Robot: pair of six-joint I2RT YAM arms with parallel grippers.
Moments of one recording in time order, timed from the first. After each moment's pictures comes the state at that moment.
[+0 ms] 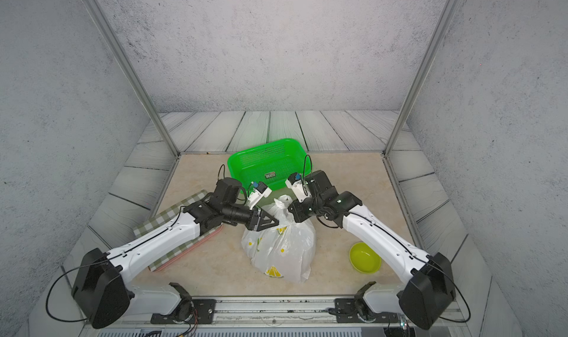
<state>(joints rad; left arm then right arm) -0.66 1.33 0.98 -0.33 0.72 -0.30 0.63 1.30 1.15 -0.66 -0.32 0.11</state>
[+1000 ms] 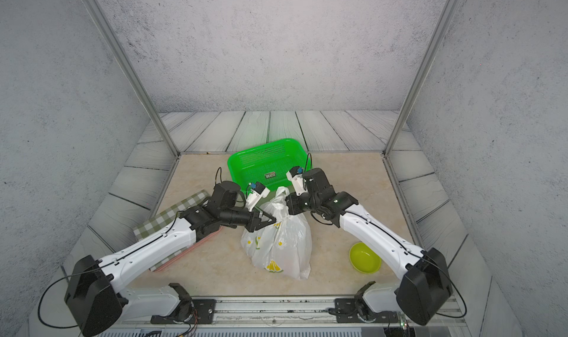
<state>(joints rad) -0.71 1.27 0.95 -0.29 0.63 -0.34 0.63 1.35 1.12 -0.44 -0.31 0.33</state>
